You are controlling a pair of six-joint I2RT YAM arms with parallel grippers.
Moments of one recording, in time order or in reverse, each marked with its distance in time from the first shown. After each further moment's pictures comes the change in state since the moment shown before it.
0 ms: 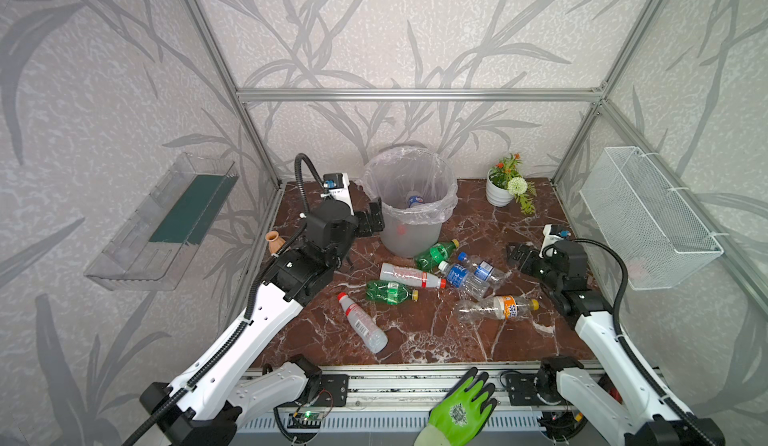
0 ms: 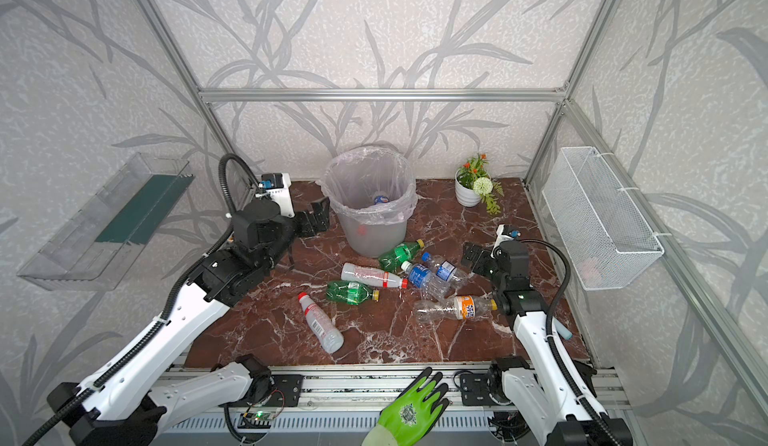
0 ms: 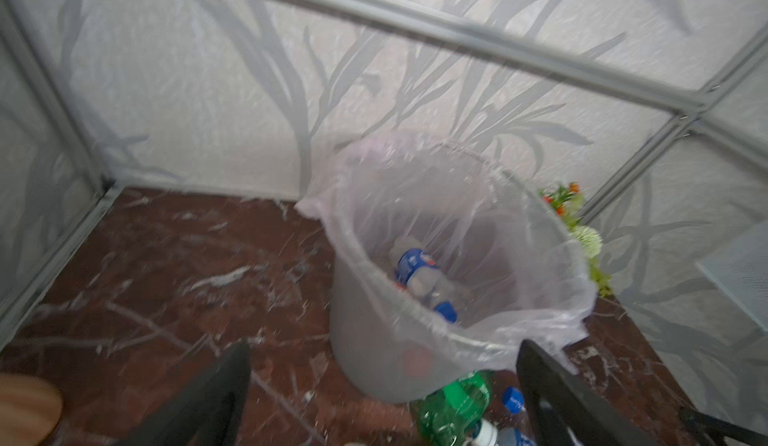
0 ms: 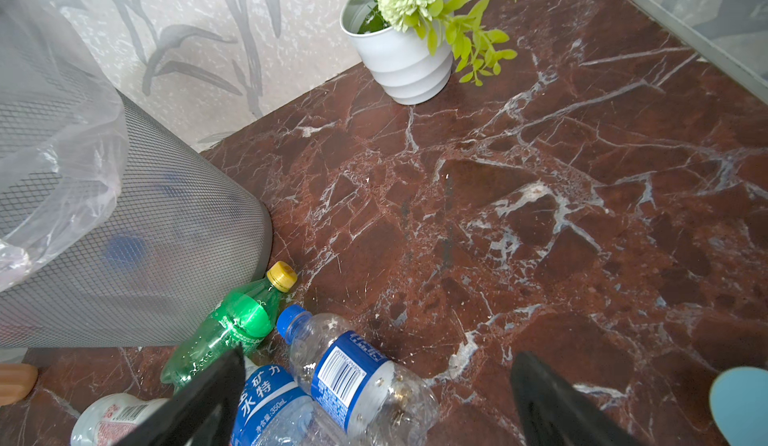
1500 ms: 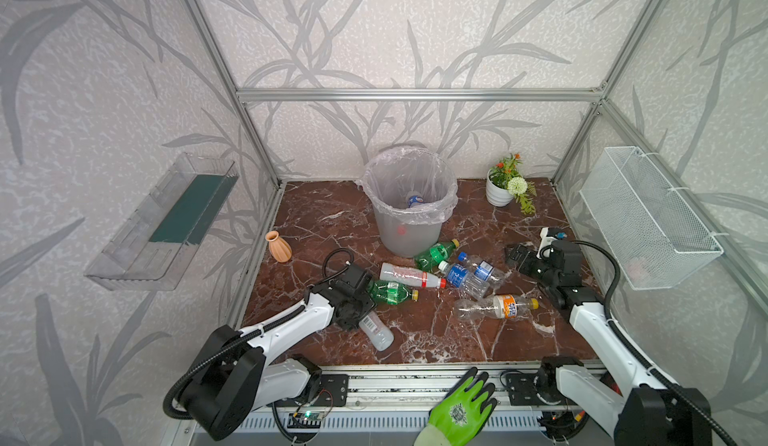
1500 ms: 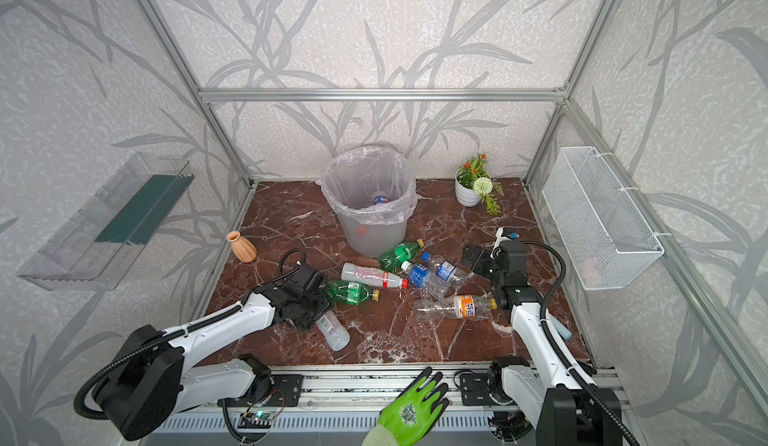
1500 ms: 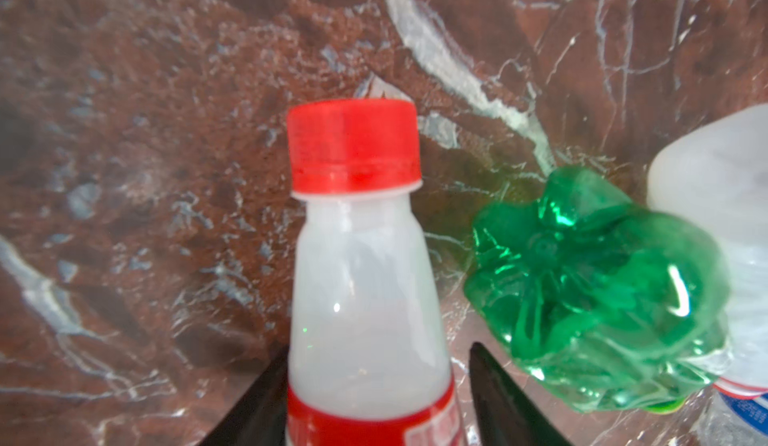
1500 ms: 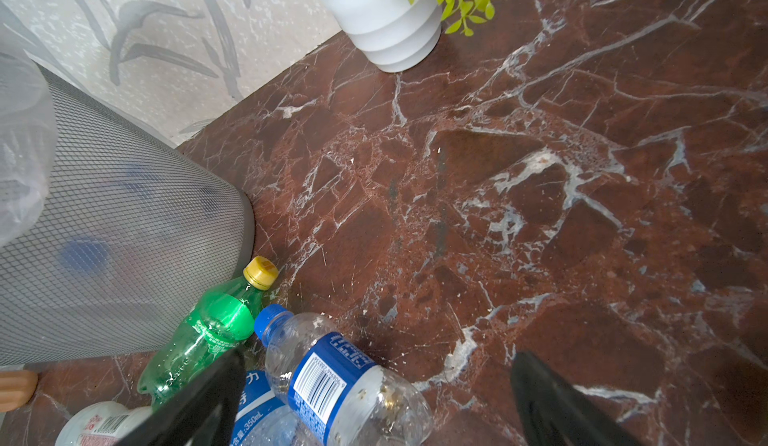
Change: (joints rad) left arm 0.032 0.180 -0.608 -0.072 0.408 -0.779; right arm -0.051 0.105 -0.042 0.091 -0.069 0.011
